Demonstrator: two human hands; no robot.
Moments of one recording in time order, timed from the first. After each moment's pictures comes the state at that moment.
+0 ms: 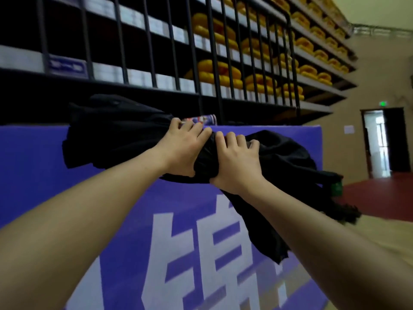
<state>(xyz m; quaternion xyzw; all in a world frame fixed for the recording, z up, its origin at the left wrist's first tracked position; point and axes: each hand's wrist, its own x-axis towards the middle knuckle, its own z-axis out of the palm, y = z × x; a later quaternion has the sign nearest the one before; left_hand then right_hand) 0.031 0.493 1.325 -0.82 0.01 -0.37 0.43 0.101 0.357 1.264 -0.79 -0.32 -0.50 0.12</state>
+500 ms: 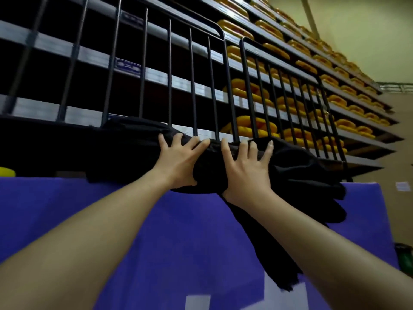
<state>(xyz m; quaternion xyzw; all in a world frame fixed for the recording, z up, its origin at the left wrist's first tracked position) 0.023 0.615 1.422 -0.81 -0.13 -0.45 0.36 0.108 0.474 1.371 -0.76 -0.27 -0.58 0.10</state>
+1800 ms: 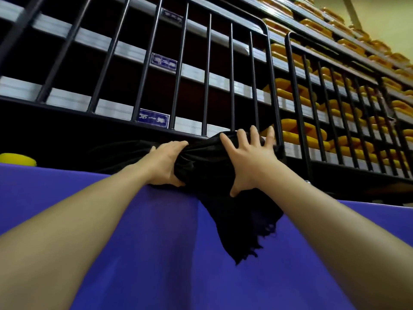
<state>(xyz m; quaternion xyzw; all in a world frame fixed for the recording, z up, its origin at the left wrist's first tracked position) 0.006 0.776 1.453 -0.87 -0.18 -0.44 0.16 0.126 0.584 1.447 -0.76 -0.40 -0.52 0.00</state>
